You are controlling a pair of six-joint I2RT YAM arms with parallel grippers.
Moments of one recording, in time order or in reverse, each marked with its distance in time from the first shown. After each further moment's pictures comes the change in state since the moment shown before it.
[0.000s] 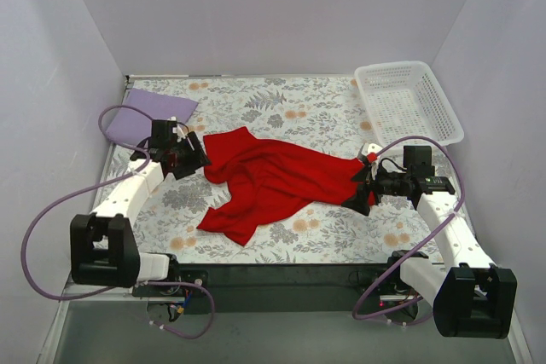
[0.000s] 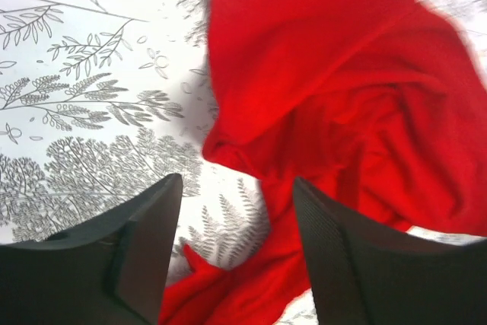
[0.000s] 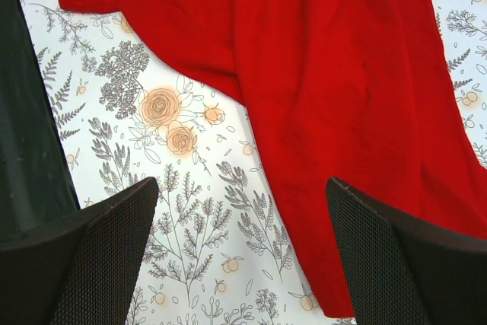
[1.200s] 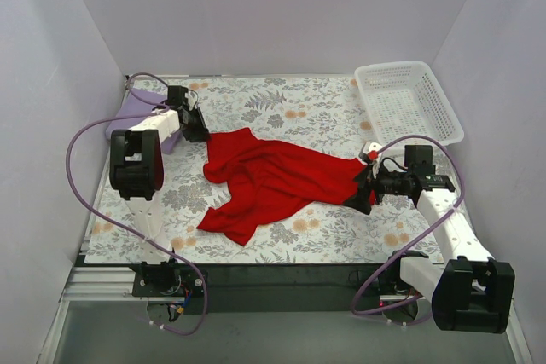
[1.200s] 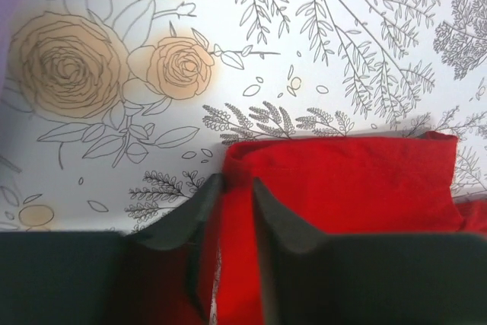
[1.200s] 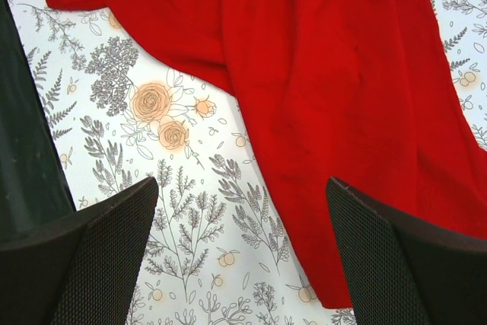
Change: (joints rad) left arm 0.052 0.706 0.576 0.064 0.042 0.148; right arm -0.026 0.030 0.000 0.000 0.008 0.000
